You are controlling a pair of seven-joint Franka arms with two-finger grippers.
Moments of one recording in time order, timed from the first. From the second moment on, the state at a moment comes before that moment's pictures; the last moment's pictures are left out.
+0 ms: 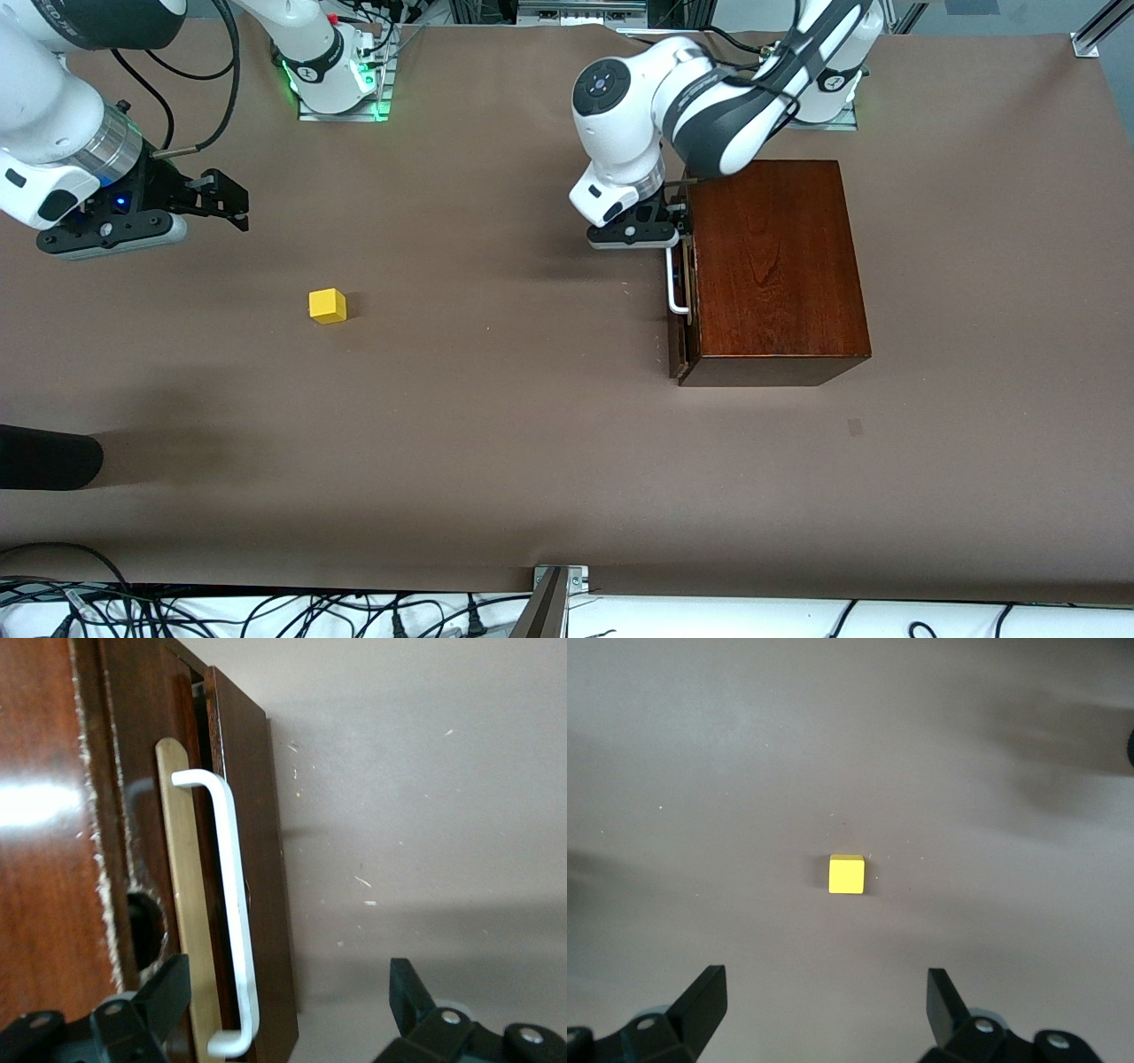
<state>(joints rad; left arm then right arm) -0.27 0.40 -0.59 -1.80 0.48 1.90 -0.96 0.17 -0.01 -0.02 -1.74 -0.01 1.71 -0.06</state>
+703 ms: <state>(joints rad) -0.27 0.47 -0.55 -1.84 0.55 2.02 -0.97 0.17 -0.01 -0.02 -1.74 -0.01 1.71 -0.06</state>
